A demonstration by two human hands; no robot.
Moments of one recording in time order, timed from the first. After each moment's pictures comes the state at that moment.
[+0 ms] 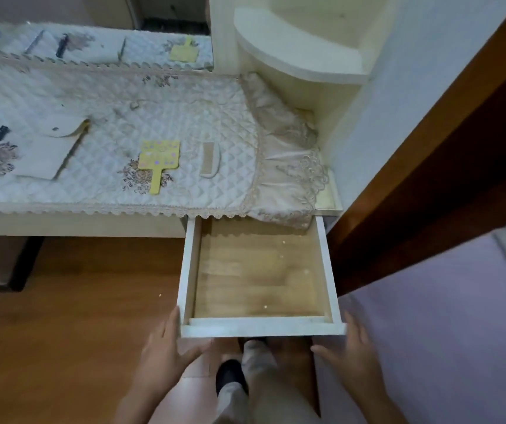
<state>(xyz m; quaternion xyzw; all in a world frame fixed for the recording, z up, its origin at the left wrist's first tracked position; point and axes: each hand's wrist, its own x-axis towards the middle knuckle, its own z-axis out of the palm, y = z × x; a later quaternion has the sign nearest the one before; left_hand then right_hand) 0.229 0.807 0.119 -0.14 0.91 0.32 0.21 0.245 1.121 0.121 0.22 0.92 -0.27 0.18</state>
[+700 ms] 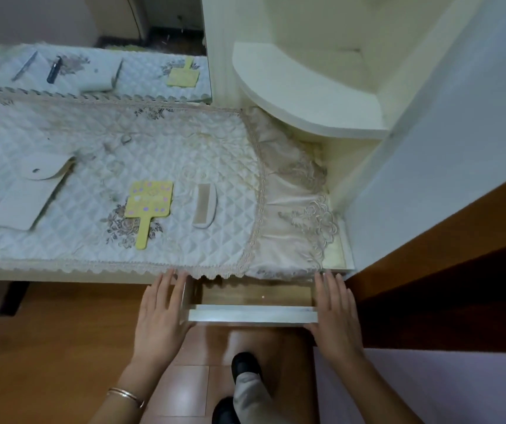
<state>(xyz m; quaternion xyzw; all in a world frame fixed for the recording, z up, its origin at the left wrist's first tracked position) 0.066 0.808 0.111 0.02 0.99 0.12 0.04 0.065 1.112 0.112 0.00 1.00 -0.06 0.05</state>
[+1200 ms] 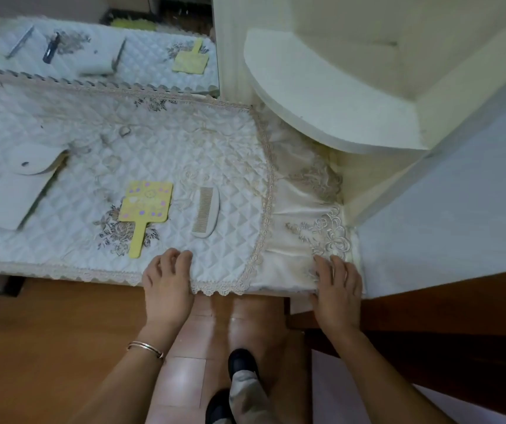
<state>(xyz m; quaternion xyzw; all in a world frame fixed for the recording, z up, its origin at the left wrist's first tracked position) -0.008 0.835 0.110 -0.10 0.99 0.13 -0.03 -0.017 1.114 0.104 0.01 1.00 -0.06 -0.01</state>
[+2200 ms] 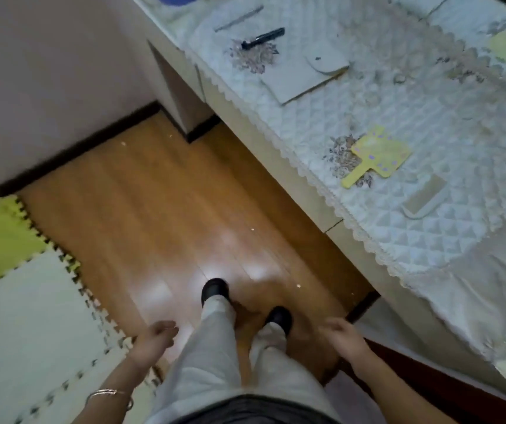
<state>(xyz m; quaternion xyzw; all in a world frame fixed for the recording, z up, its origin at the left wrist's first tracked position) 0.351 0.768 0.083 -0.68 0.46 0.56 0.12 0.074 0.989 0.068 0.05 0.81 -0.25 0.53</state>
